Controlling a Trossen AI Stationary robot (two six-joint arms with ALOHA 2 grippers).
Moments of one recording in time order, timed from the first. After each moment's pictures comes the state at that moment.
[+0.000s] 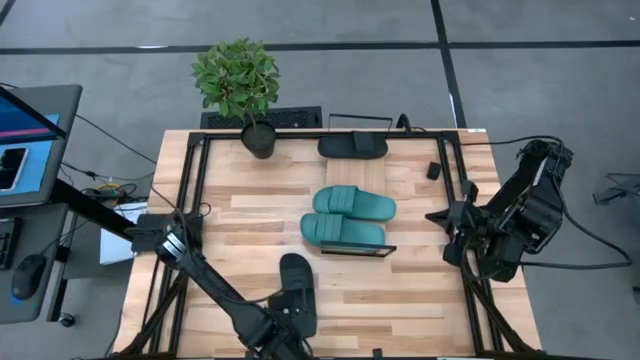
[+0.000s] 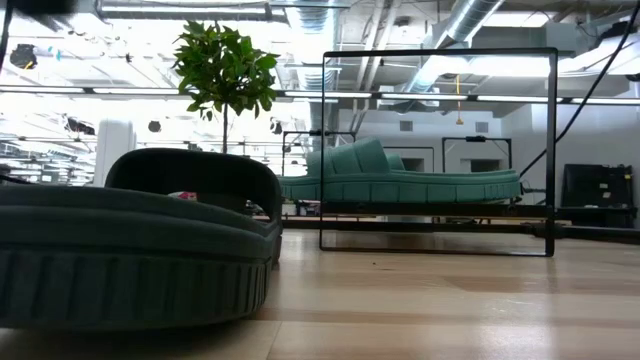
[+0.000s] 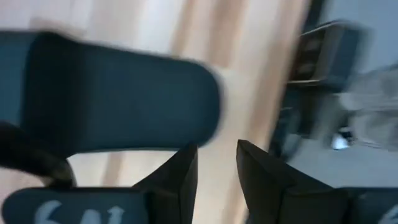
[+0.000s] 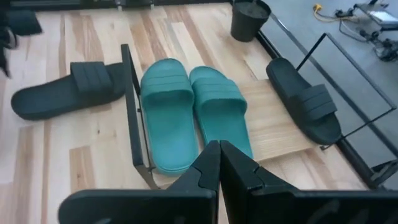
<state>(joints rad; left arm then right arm) -0.72 2.18 1.93 -1.04 -0.19 -0.97 0.95 1.11 1.34 -1.56 0.89 1.07</state>
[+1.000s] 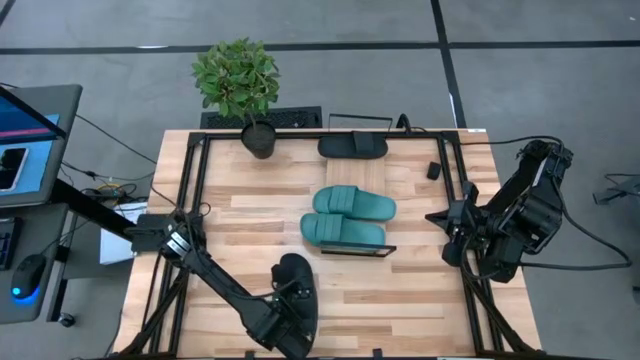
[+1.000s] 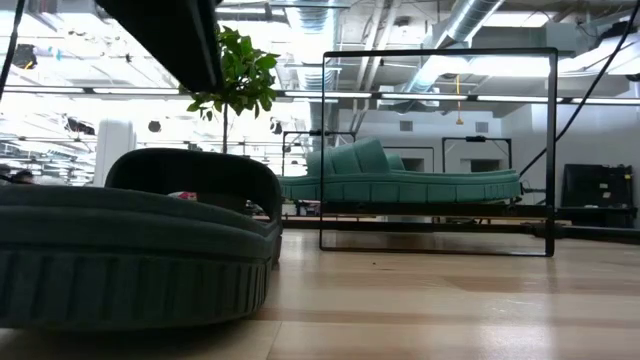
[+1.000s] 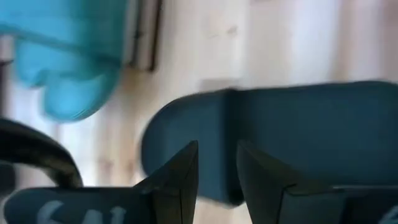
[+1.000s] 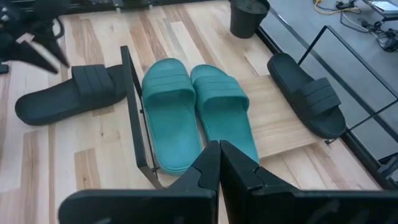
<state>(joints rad) -0.69 2.19 1.93 -1.32 -0.57 -0.70 0.95 1.12 1.34 -1.56 0.89 1.12</state>
